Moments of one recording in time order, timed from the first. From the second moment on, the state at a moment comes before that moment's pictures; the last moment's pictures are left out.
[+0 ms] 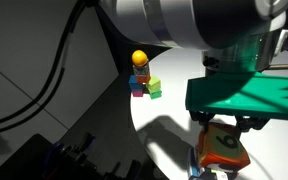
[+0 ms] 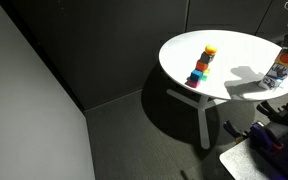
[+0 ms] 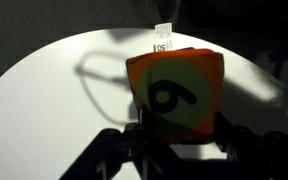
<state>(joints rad) -0.31 0.20 -0.29 -2.28 -0.28 2.40 -0.51</state>
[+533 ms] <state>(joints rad) -0.31 0.19 -0.27 -2.28 -0.28 2.39 -0.51</state>
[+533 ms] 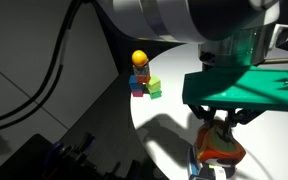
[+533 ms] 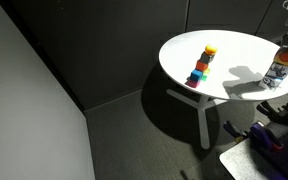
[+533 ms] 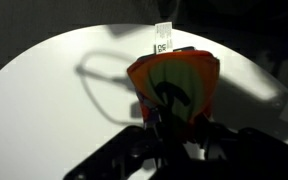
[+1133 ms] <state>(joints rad) -0.29 0.15 -0.26 -2.28 -0.28 2.36 -0.51</state>
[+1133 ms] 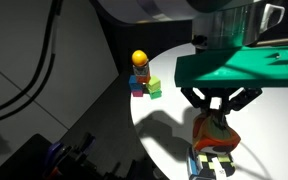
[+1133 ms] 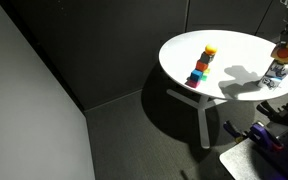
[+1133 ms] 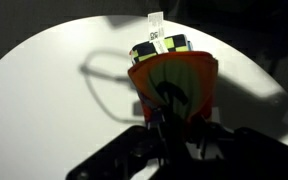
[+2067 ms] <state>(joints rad) -0.25 0.20 -0.18 -2.18 -0.19 2.36 -0.51</state>
